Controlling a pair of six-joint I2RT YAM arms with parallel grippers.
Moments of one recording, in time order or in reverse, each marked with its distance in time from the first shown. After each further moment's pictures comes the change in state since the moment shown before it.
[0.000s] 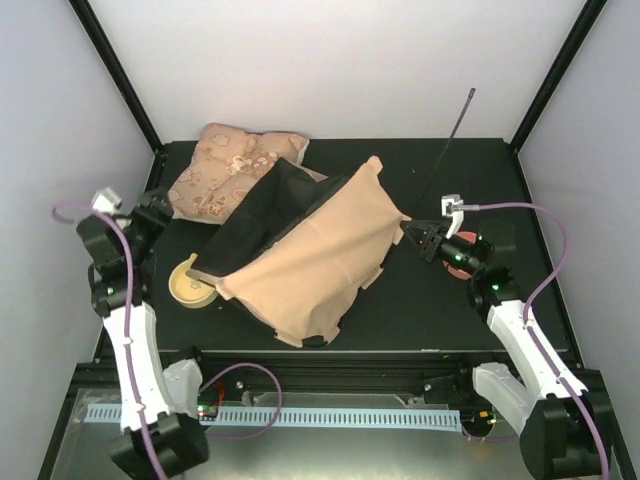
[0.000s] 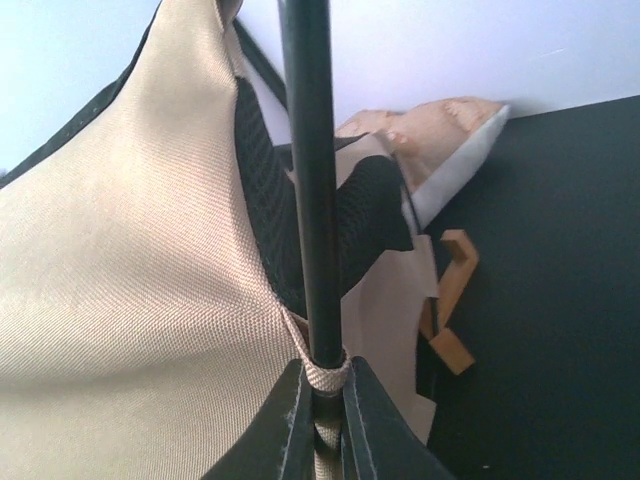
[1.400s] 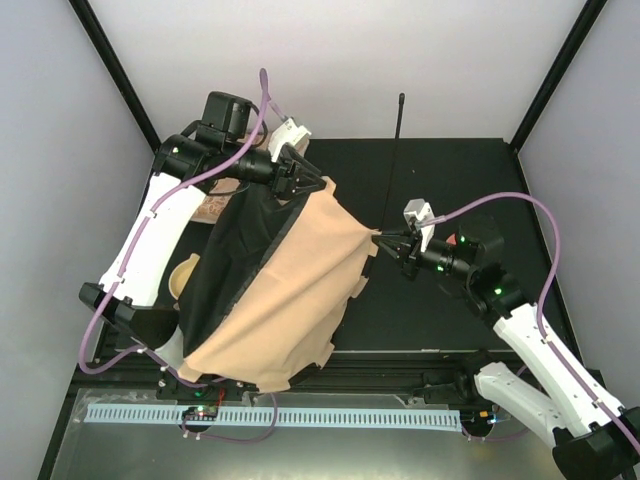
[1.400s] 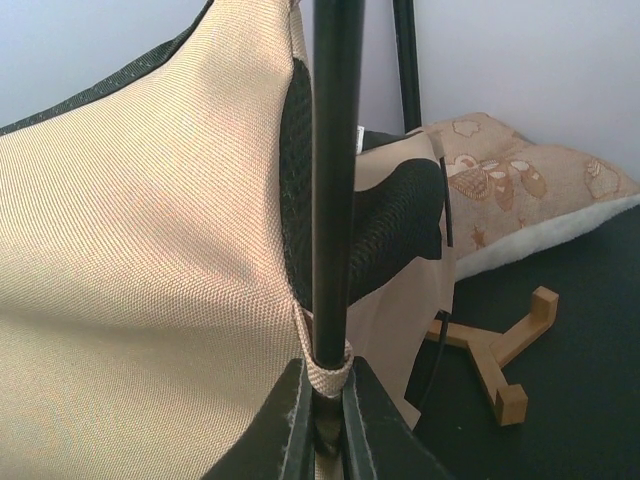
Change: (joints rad) left arm -0.912 0.863 1.228 -0.754 0.528 0.958; right arm 0.362 -0.090 0.229 -0.372 0.138 -0.446
